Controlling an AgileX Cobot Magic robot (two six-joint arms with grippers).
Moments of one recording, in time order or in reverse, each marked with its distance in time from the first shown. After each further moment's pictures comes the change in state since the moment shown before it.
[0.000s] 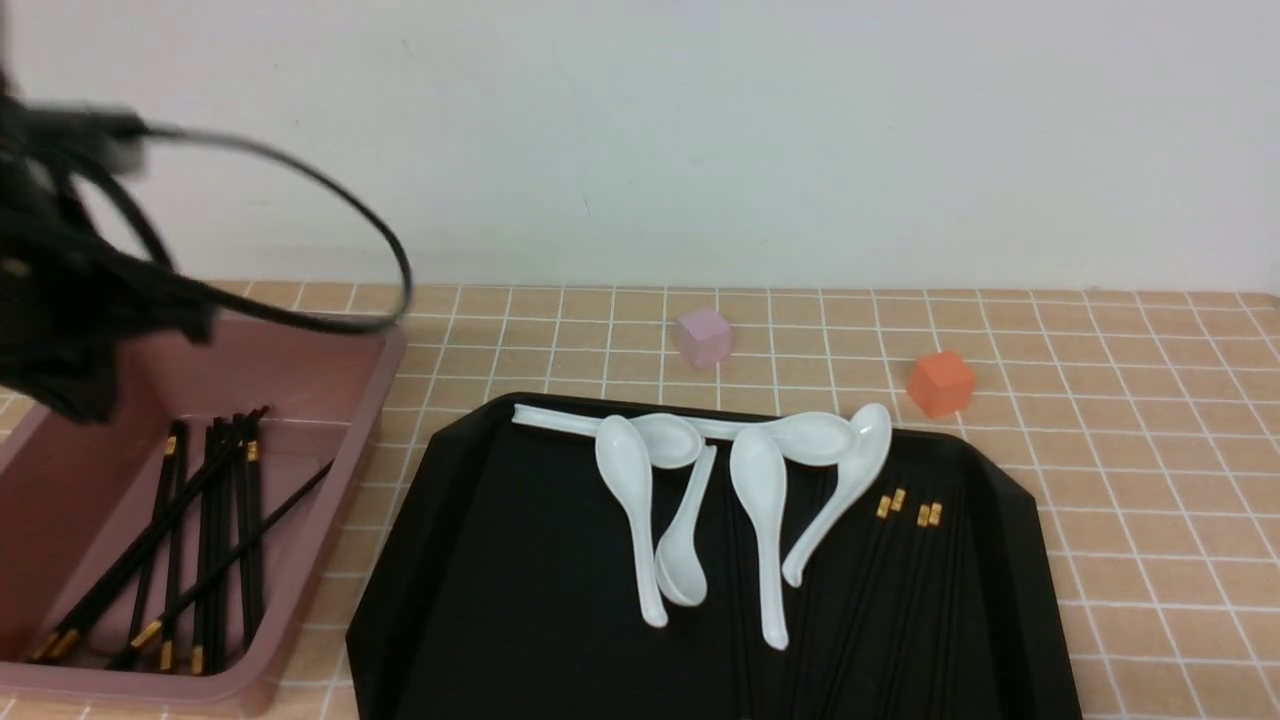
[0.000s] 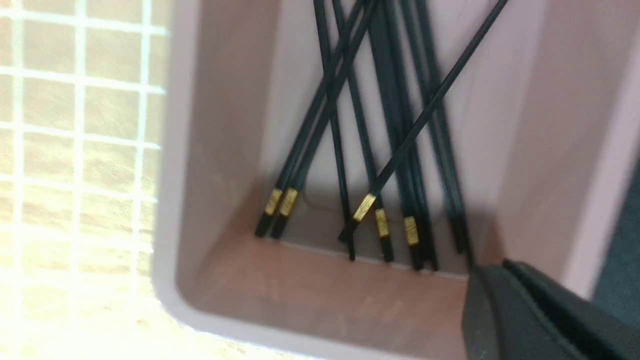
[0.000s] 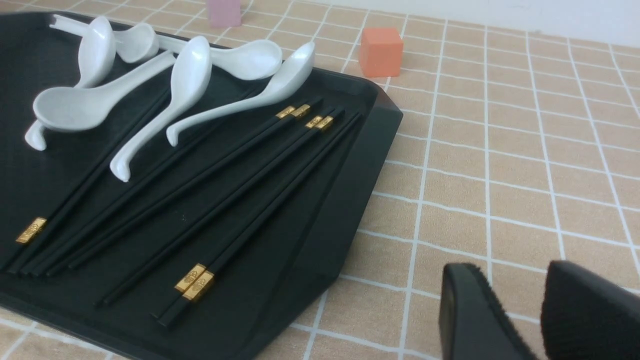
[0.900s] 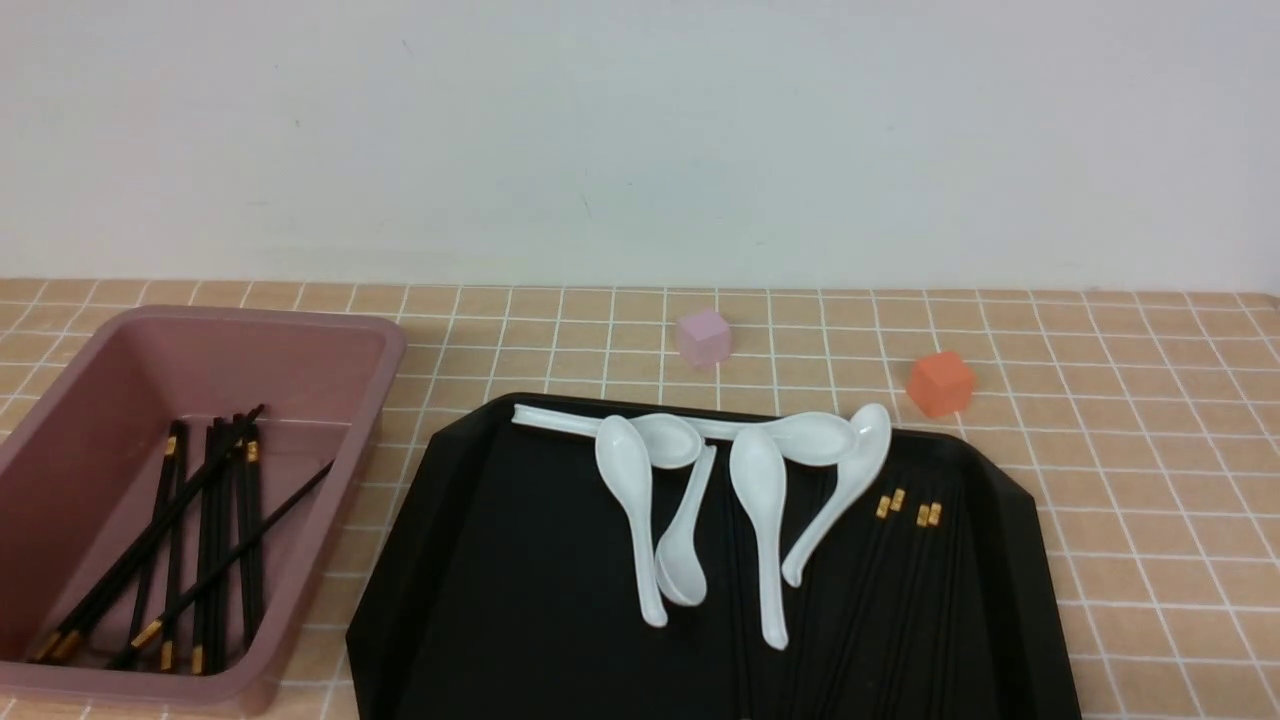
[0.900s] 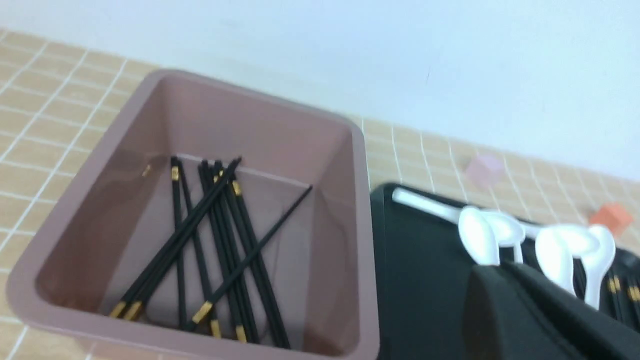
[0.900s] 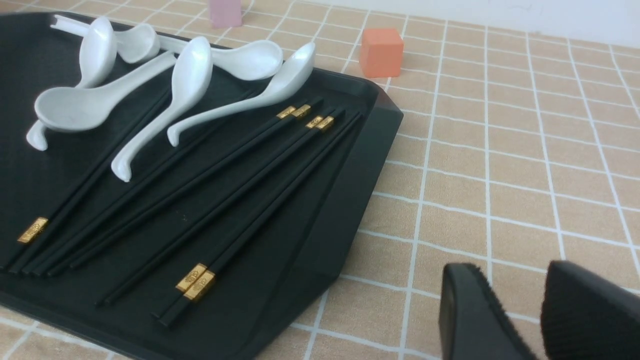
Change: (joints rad) right arm 0.000 0.000 0.000 0.000 0.000 0.000; left arm 0.000 -1.325 1.012 -0.234 -0.692 -0.038
